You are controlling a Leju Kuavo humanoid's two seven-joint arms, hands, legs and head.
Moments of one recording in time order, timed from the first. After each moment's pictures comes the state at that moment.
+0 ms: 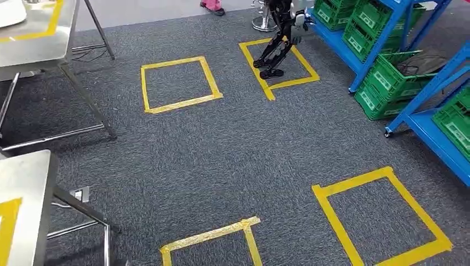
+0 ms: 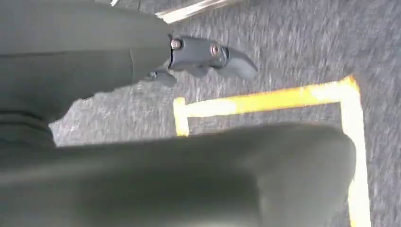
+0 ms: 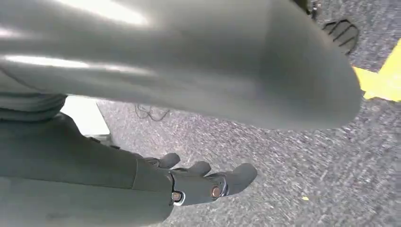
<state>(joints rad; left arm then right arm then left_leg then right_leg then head) -0.10 -0.06 0.25 -0.18 -0.18 0.13 -0.27 -0.10 0.02 -0.12 -0.19 -0.32 -0.24 0.06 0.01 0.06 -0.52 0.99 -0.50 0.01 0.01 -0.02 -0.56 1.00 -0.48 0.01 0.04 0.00</state>
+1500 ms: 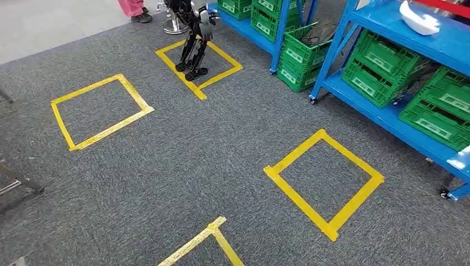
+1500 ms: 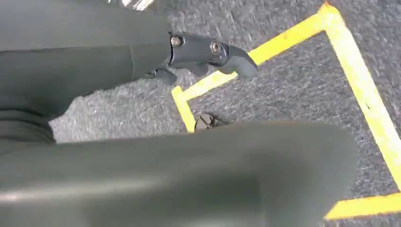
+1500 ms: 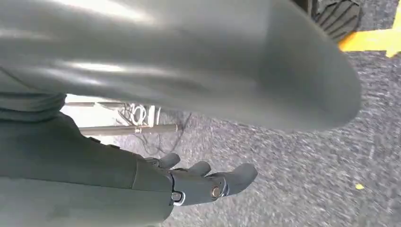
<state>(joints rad) -0.09 -0.07 0.25 -0.18 -0.14 0.13 -0.17 -0.10 0.00 -0.07 -0.19 -0.32 -0.25 0.09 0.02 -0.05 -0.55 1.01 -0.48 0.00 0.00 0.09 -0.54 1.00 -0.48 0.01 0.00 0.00</state>
